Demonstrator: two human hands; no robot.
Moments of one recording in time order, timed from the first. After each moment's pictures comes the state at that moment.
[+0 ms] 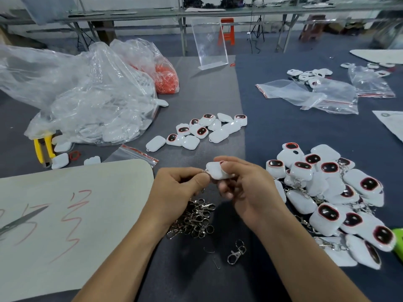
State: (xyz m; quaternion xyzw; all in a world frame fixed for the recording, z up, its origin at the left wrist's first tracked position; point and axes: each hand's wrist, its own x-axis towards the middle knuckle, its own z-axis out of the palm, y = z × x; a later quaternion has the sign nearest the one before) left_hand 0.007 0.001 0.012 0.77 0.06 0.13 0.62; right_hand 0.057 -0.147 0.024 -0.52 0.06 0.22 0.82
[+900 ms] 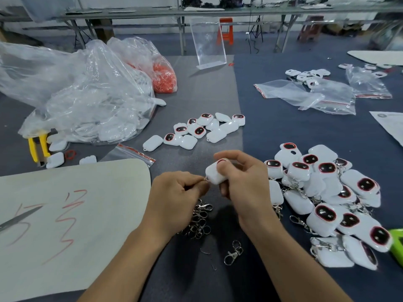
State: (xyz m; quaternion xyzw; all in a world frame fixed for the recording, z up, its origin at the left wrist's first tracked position) left_hand 0.004 -0.003 0.009 0.89 0.01 0.19 0.41; right_hand 0.052 -0.142 0.015 -0.67 -0.03 0.02 0.74
